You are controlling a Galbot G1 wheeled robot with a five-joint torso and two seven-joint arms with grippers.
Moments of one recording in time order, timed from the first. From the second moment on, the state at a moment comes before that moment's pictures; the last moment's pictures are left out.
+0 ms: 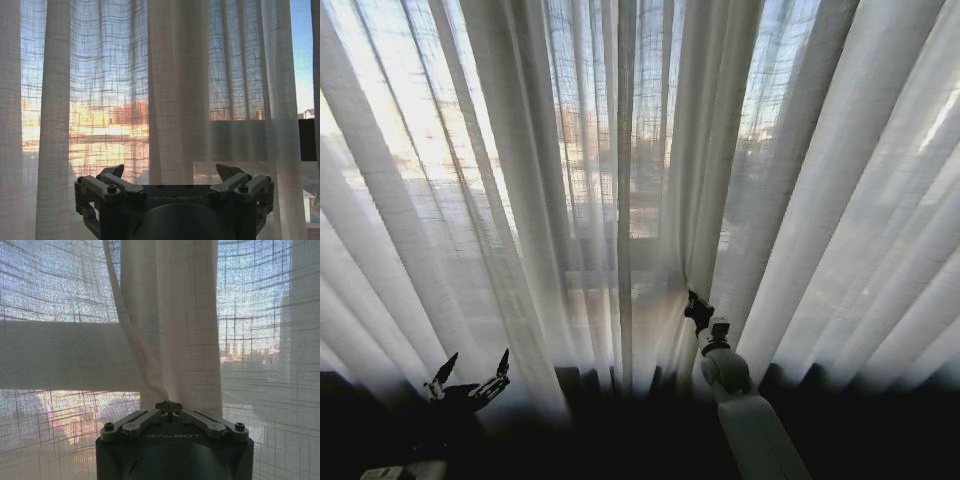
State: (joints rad) left arm 1.89 -1.49 -0.92 -2.47 -0.32 0.05 0.09; right arm -0.97 1.36 0.40 1.74 0.19 -0.22 0.15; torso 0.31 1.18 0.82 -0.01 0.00
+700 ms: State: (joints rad) left arm 1.92 -1.51 -0.93 -2.49 -0.32 0.01 0.09; right arm -0.98 1.36 0.41 1.78 0.20 -0.23 0.15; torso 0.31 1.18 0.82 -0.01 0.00
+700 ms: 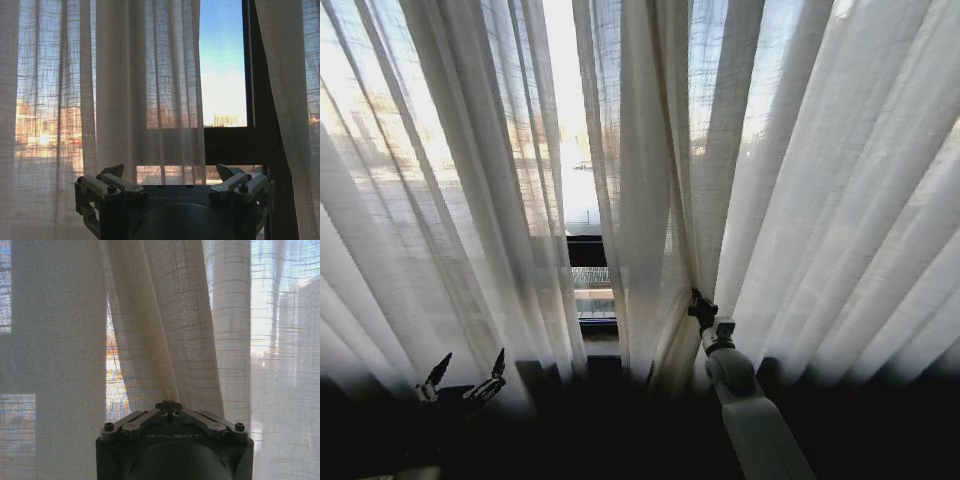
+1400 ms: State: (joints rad) left arm 1.92 -1.51 -0.93 -2.50 -0.32 0.01 0.09; right arm -0.99 1.36 0.46 1.78 0.21 -0.23 0.15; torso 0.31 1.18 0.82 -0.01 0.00
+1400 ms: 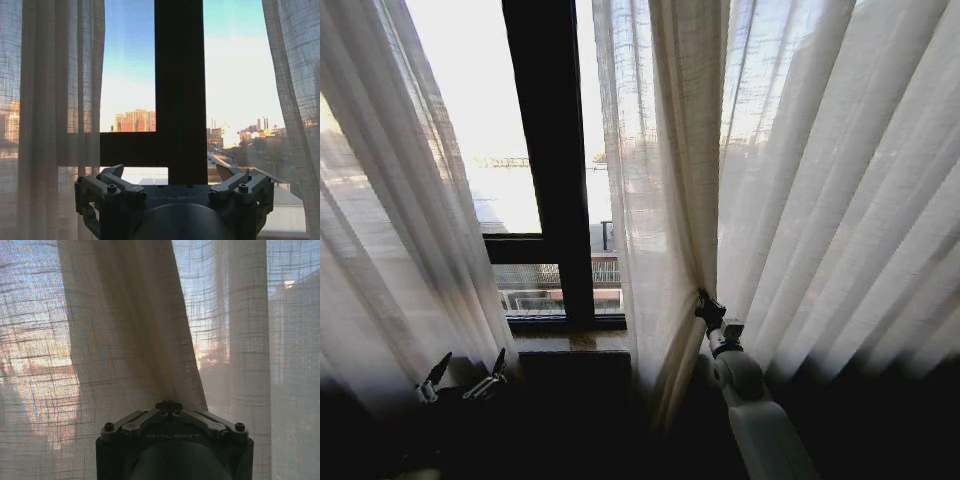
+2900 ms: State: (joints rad) left arm 1.93 -1.52 -0.93 -2.49 -0.32 0.00 0.09; right arm -1.00 1.35 0.48 1.77 0.21 -0.22 0.15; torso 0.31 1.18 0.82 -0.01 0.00
